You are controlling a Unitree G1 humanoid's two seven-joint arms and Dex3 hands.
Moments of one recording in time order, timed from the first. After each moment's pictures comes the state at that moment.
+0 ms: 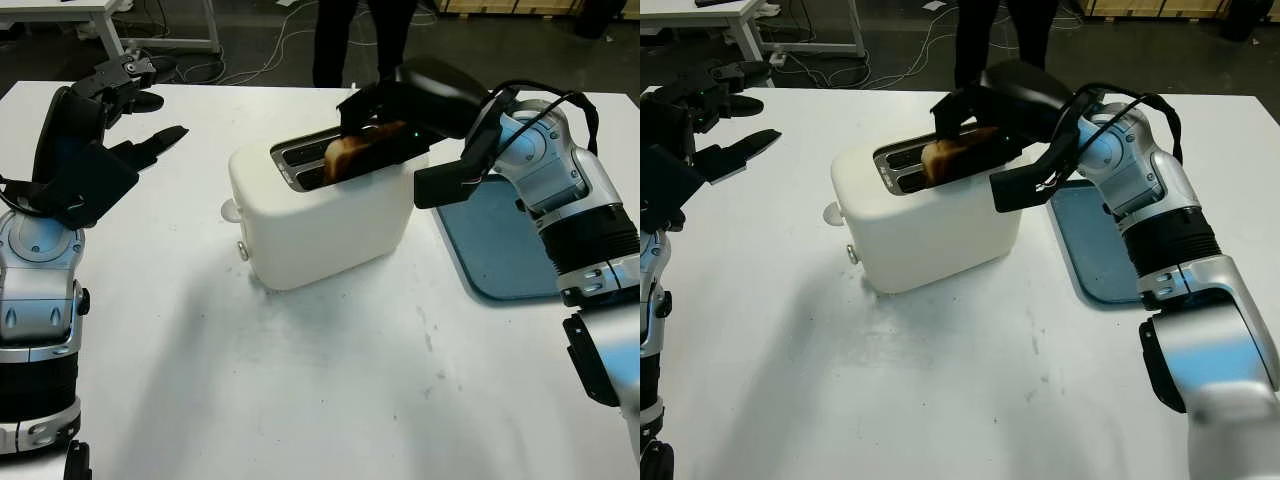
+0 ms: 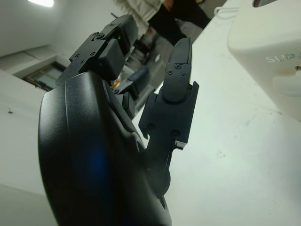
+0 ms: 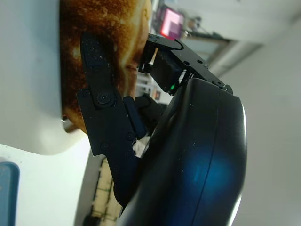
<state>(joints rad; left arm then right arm) -0.41 0.49 0.18 -0.18 0.10 0.17 -0.20 -1.00 -0.52 0.24 0.62 -0.44 -0.54 0.35</state>
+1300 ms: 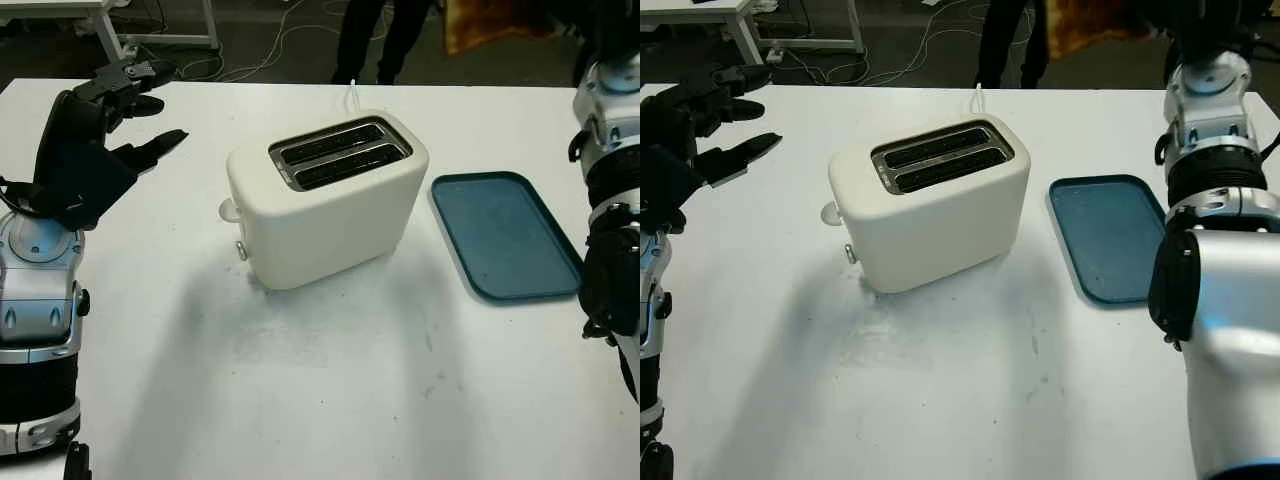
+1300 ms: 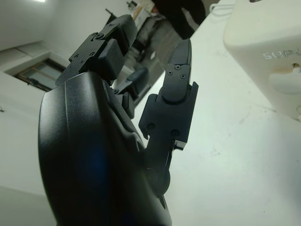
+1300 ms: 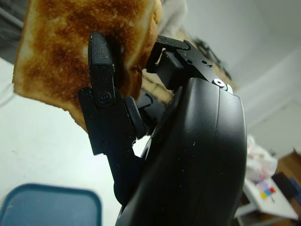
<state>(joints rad) -0.41 0.49 0.18 -0.18 0.09 0.18 -0.20 -1.28 -0.51 -0.12 1.25 -0.14 -0.19 -0.14</state>
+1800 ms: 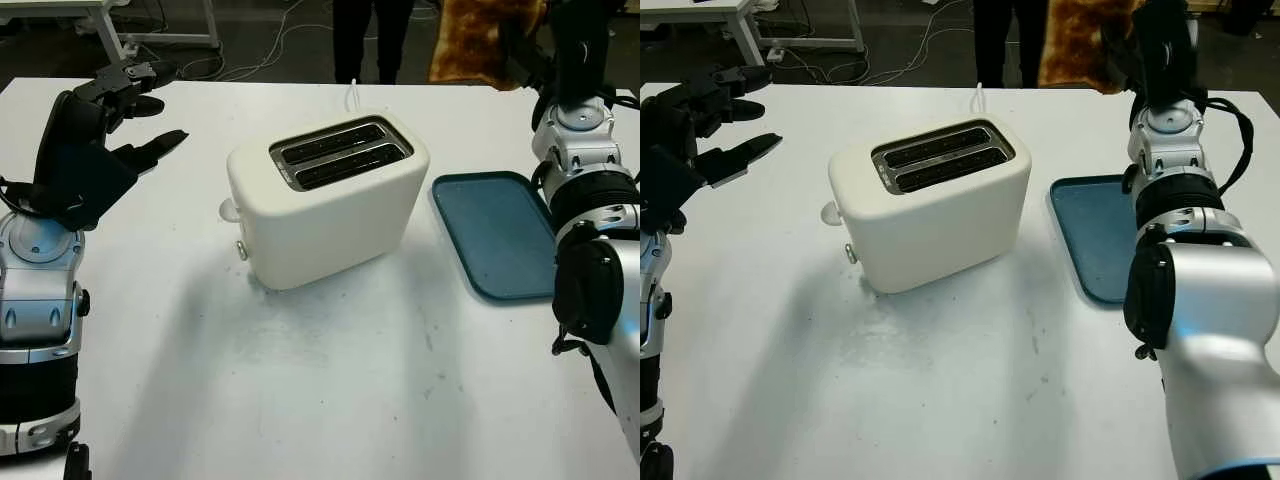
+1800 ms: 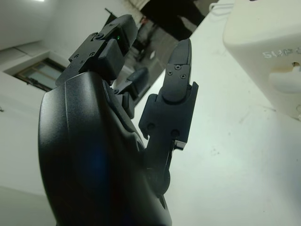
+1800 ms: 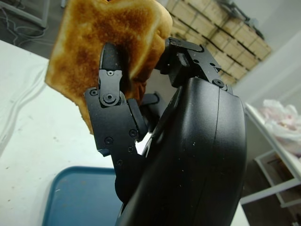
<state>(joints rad) -0.40 0.49 0.18 -0.18 0.09 0.18 -0.20 -1.23 -0.42 -0.19 1.30 -0.07 -0.17 -0.18</state>
